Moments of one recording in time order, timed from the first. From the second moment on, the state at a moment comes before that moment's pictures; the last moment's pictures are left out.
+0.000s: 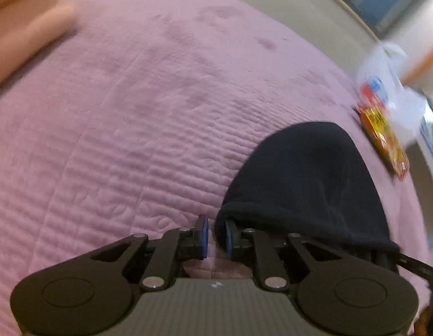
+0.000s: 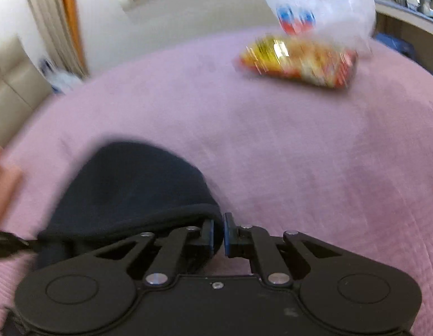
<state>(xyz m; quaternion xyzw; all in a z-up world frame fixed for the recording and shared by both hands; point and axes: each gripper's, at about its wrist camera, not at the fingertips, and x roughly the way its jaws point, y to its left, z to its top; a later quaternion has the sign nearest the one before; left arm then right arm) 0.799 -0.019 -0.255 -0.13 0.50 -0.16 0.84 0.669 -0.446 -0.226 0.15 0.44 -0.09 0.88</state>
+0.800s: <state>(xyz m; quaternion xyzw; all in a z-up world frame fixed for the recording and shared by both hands) 0.817 -0.085 -0.260 -0.01 0.45 -0.25 0.86 0.710 -0.418 -0.228 0.11 0.41 0.00 0.90</state>
